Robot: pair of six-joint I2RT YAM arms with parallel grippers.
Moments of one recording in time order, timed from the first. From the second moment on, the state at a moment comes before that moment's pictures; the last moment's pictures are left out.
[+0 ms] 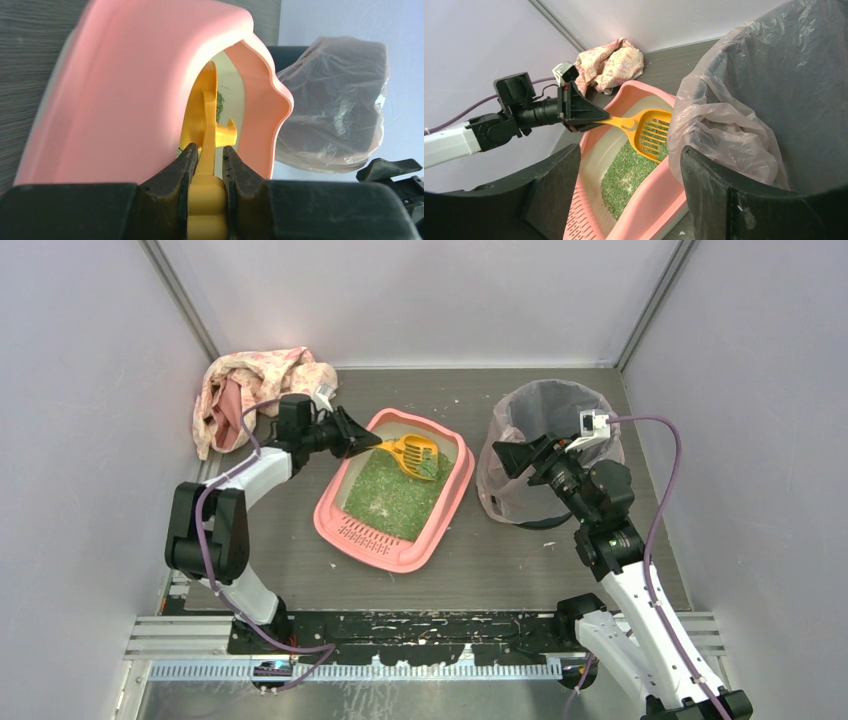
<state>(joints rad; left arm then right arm) -0.19 1.67 1.05 0.07 0.67 -0.86 0.26 0.69 0.68 0.05 -0.24 0.60</state>
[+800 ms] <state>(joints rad) -0.10 1.57 0.93 0.22 0.72 -1.02 0.26 0.70 0.68 0.04 -0.24 0.60</state>
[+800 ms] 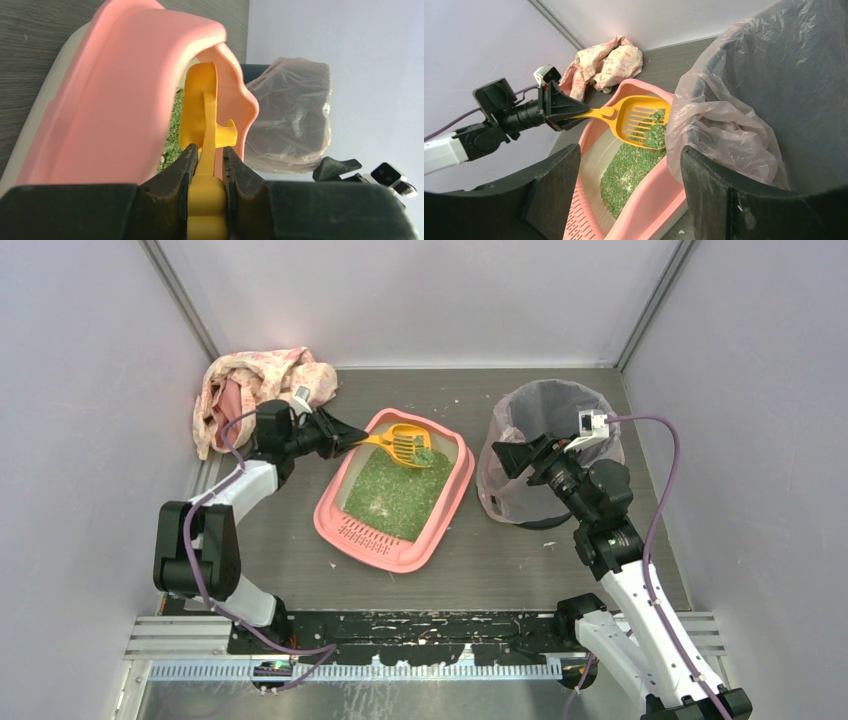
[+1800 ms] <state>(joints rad) 0.07 1.35 0.50 0.65 0.81 -1.31 0.26 0.73 0.67 0.08 -0.26 0.62</state>
